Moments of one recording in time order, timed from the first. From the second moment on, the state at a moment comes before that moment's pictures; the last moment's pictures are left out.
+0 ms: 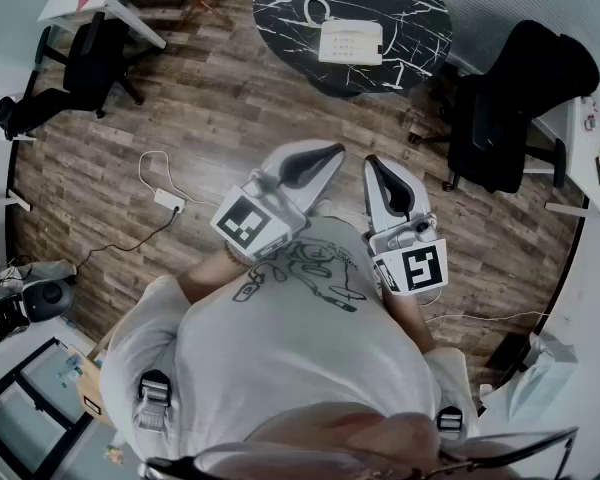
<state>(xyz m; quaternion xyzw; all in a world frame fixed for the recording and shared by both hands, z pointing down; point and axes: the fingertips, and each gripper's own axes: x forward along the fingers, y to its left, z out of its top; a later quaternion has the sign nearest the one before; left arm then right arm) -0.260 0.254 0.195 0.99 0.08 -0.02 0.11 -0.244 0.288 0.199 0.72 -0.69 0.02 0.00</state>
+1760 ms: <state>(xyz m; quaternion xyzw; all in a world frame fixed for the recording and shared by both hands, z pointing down) -0.144 0.169 0.243 0.99 0.06 0.00 0.13 -0.129 0.204 0.239 0.70 -0.71 0.04 0.03</state>
